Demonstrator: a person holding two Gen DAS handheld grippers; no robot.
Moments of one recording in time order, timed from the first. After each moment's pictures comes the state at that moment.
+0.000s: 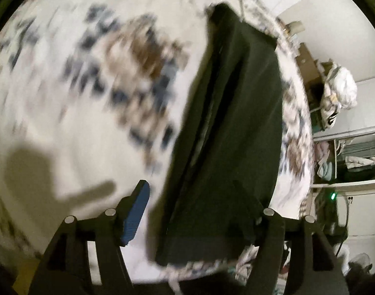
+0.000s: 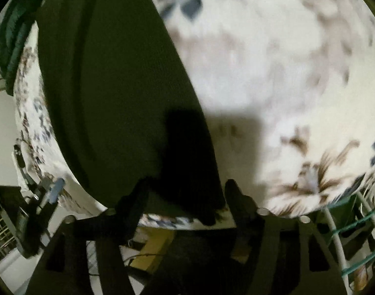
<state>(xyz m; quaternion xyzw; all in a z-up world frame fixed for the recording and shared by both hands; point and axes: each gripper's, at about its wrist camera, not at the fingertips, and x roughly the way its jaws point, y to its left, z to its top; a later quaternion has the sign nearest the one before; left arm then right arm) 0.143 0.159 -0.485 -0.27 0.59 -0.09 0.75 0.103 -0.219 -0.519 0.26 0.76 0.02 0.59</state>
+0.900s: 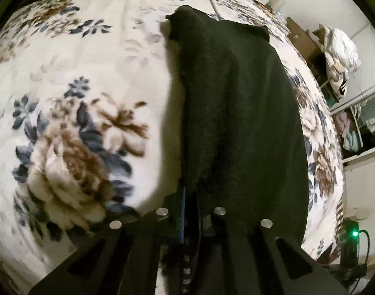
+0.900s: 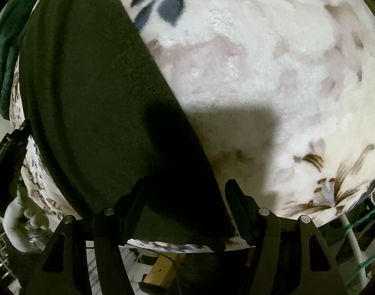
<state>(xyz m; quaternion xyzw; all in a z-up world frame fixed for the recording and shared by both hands) 0.248 0.118 -0.510 -0.13 0.58 -0.11 0.80 0.100 -0.202 -0.564 0.29 0.76 -0.02 0.59</state>
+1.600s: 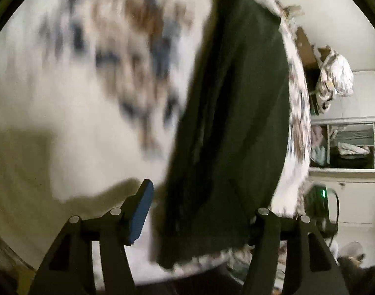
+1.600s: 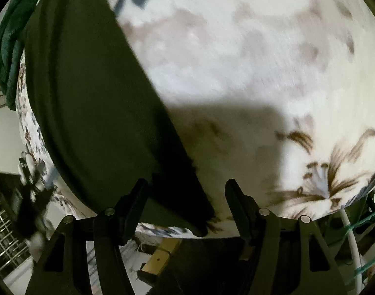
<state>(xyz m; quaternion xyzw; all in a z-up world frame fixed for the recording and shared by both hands) 0.117 0.152 -0.543 -0.29 0.66 -0.14 0.68 0.071 -0.219 -0.578 0.31 0.77 0.02 0.56</state>
